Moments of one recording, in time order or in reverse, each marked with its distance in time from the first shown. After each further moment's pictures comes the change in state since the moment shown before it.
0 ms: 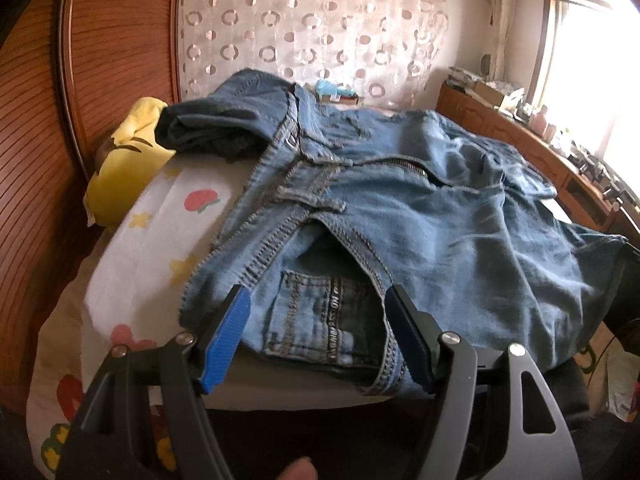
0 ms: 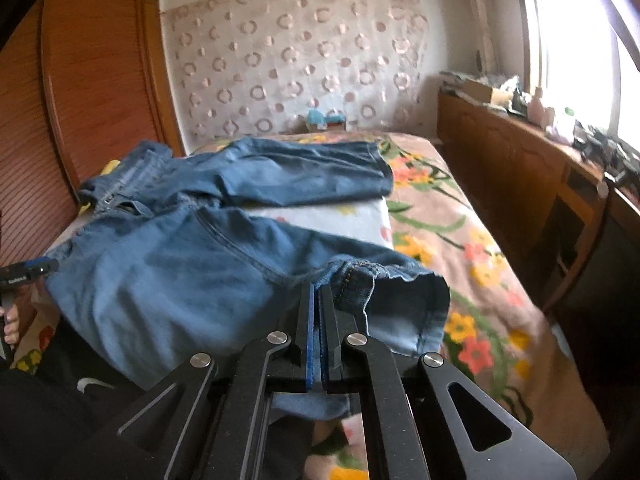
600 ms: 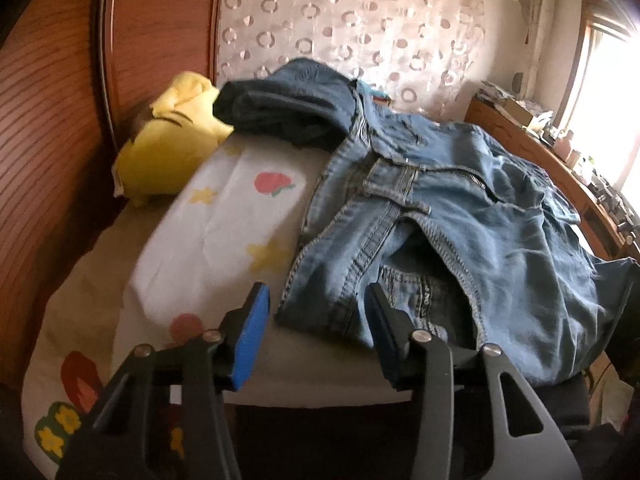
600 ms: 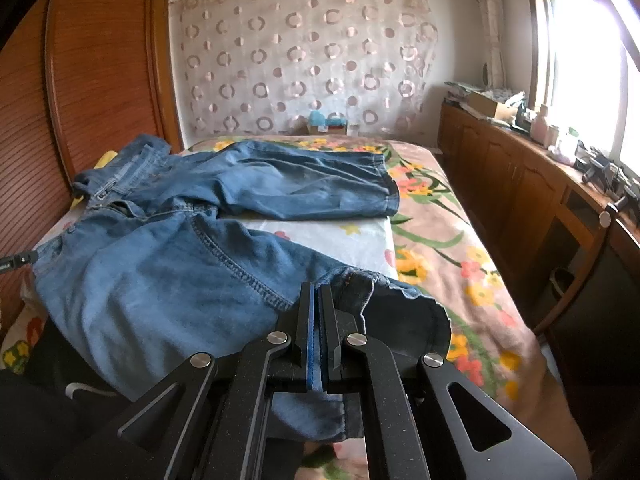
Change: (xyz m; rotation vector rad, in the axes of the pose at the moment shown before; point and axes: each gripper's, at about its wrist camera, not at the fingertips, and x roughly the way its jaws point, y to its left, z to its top) left arm 0.006 0.056 -0.006 -0.118 0.041 0.049; right arm 0.015 0.007 0.015 -0.050 0.002 -0.026
